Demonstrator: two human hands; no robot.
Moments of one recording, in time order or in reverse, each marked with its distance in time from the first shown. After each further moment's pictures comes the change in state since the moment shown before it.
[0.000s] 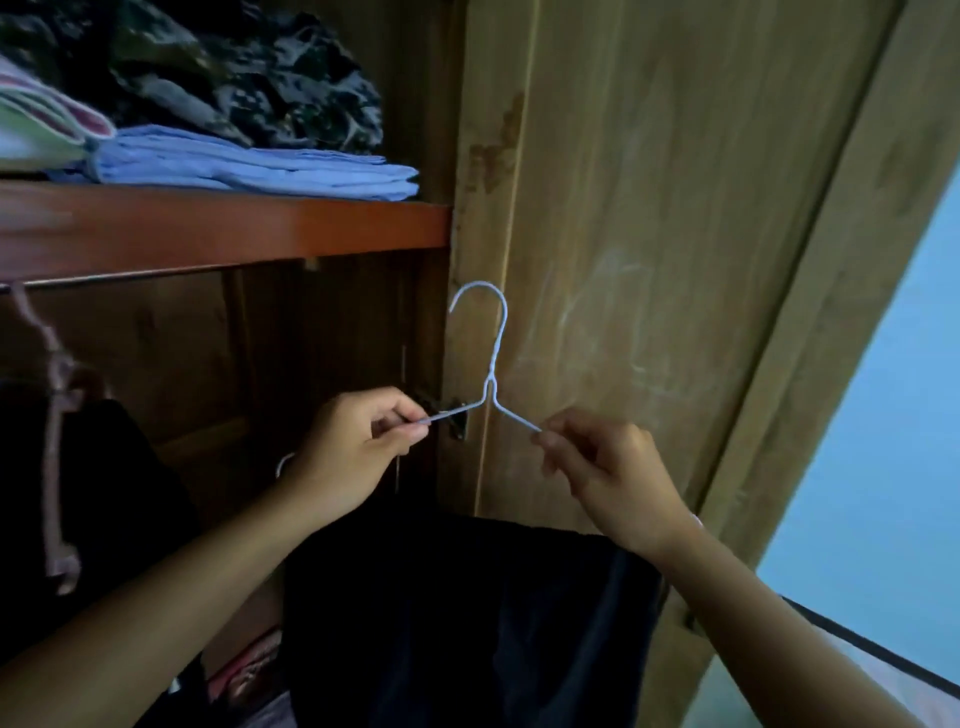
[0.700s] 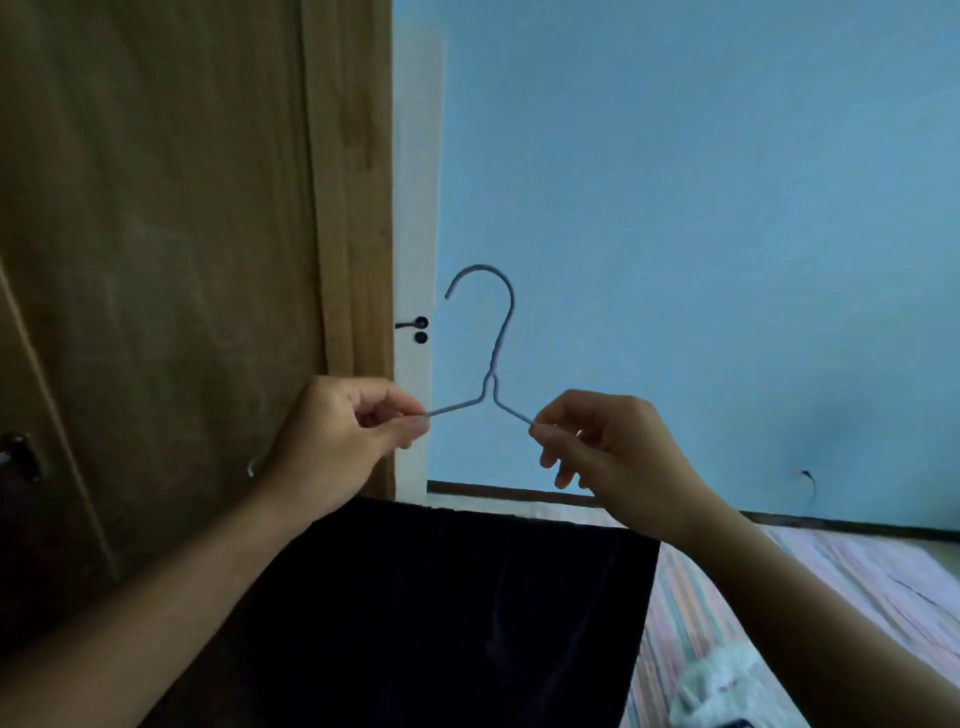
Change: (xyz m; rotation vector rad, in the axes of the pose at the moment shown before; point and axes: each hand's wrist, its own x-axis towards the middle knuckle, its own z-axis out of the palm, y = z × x) left_hand -0.007 0.195 0.228 -0.446 -0.374 0.194; right_hand -0.186 0.031 -0.250 -0.152 0.214 0.424
